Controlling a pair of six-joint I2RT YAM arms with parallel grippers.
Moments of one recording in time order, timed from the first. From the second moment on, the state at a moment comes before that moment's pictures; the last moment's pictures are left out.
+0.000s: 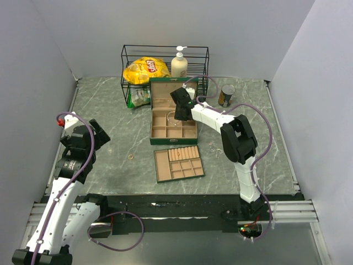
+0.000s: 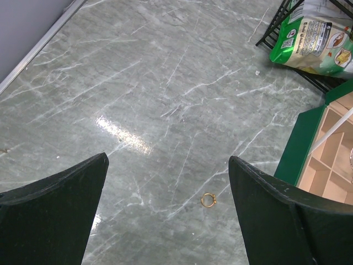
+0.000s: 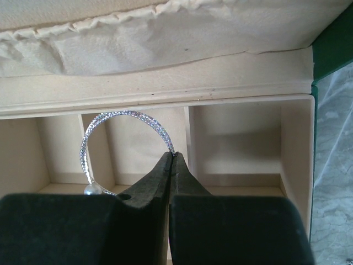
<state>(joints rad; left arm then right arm) -0.16 0.70 0.79 -0.63 -0.48 -0.57 0.59 2.15 1.71 -0.50 0.30 0.65</state>
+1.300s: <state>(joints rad) -0.16 0.70 0.79 -0.63 -0.48 -0.57 0.61 2.15 1.74 -0.48 0.32 0.30</state>
